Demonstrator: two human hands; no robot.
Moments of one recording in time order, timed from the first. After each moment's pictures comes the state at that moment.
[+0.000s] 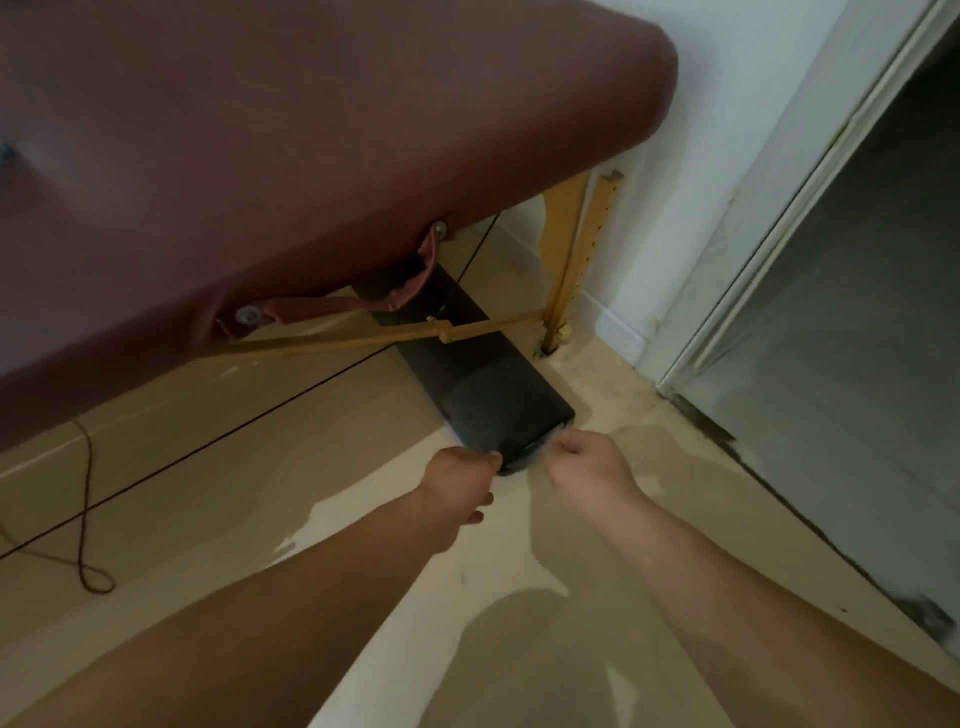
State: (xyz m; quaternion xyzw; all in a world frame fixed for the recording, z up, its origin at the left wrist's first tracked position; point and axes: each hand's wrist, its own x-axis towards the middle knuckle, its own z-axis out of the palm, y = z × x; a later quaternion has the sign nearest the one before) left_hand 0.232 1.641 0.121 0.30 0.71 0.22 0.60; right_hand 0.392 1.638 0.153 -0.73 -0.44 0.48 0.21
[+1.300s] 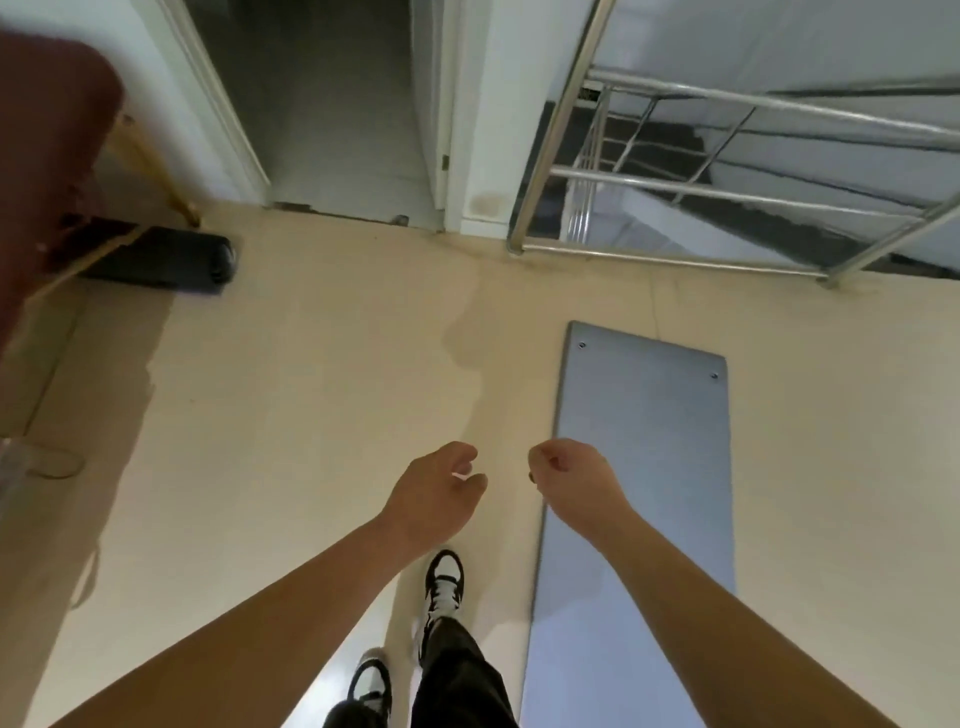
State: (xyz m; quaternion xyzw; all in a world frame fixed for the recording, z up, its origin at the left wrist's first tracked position) left_hand 0.198 0.776 0.697 0.75 0.36 -0.11 0.54; right_hand 0.331 0.636 0.738 -0.88 -0.14 0.37 0.25
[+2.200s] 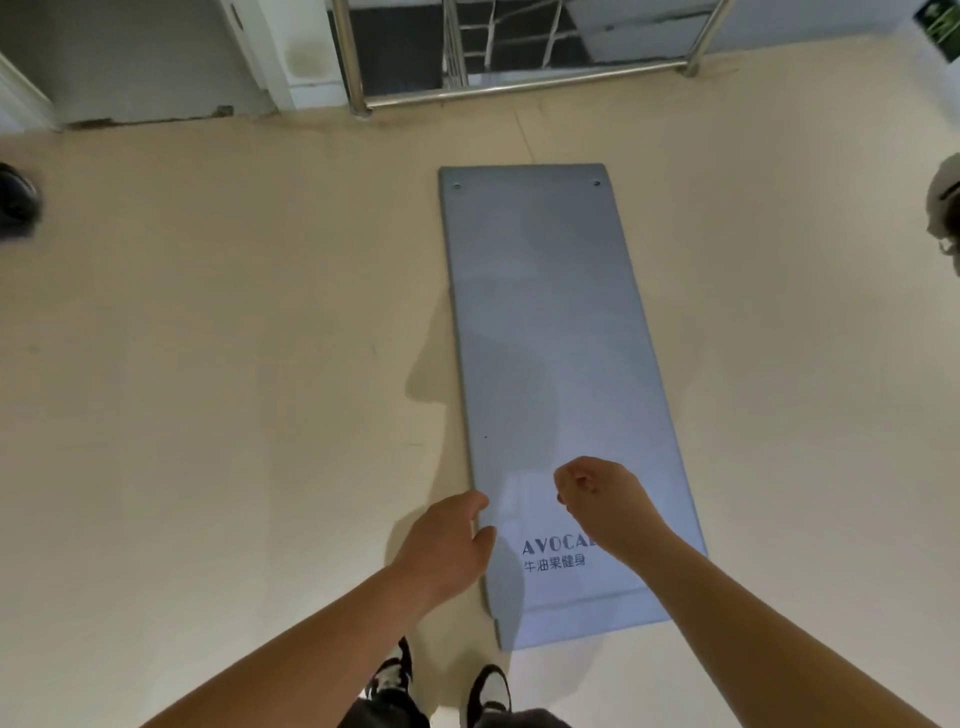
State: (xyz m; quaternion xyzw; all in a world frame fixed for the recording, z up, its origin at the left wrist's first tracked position) left_hand -0.006 0.364 0.522 0.82 0.19 -0.31 0.44; right_hand 0.110 0.180 0.583 -0.89 0.00 0.35 0.28
